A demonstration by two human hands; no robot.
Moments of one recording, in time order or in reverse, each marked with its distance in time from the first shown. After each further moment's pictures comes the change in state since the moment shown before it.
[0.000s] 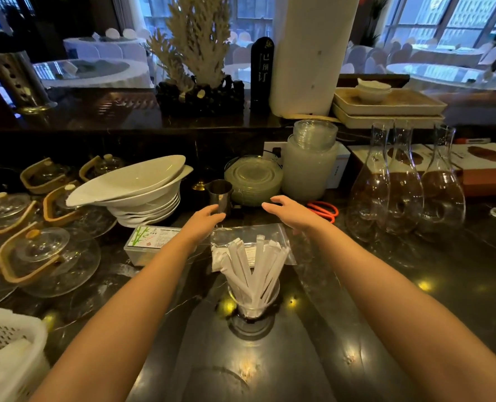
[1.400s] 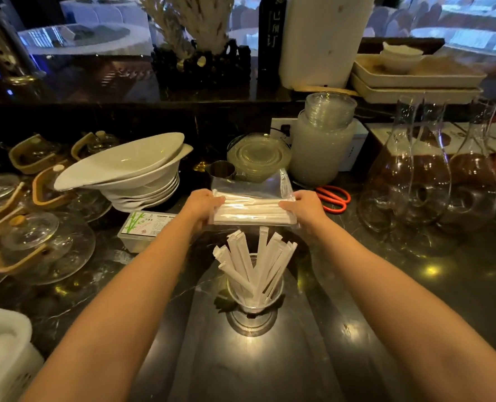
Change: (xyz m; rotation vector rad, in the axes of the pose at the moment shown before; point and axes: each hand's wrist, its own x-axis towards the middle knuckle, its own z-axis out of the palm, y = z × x) left_hand 0.034 0.000 0.005 -0.057 0.125 -0.100; right_hand 0.037 0.038 0.009 0.237 0.296 0.105
